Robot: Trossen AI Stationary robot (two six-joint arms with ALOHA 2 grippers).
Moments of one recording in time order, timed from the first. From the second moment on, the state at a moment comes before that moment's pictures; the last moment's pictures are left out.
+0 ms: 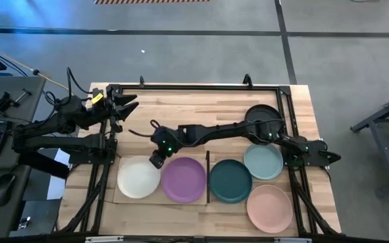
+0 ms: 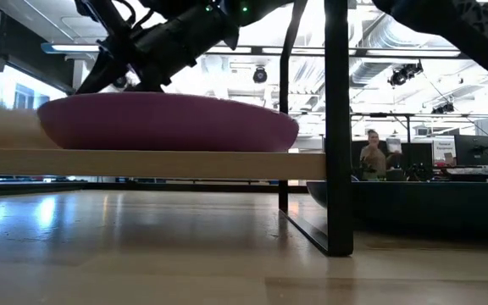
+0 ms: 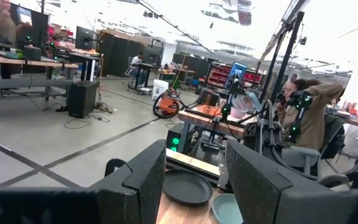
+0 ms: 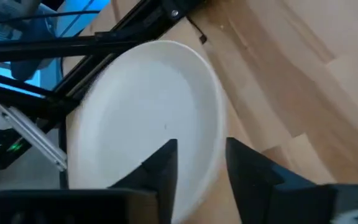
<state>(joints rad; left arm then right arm) 0.14 0.45 0.69 -0.10 -0.23 -0.18 0.03 2.44 2.19 -0.45 -0.20 0.66</state>
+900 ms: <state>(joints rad) 0.14 0.45 0.69 -0.13 -0.23 -0.21 -0.24 1.84 1.66 -0.80 -0.17 0.15</state>
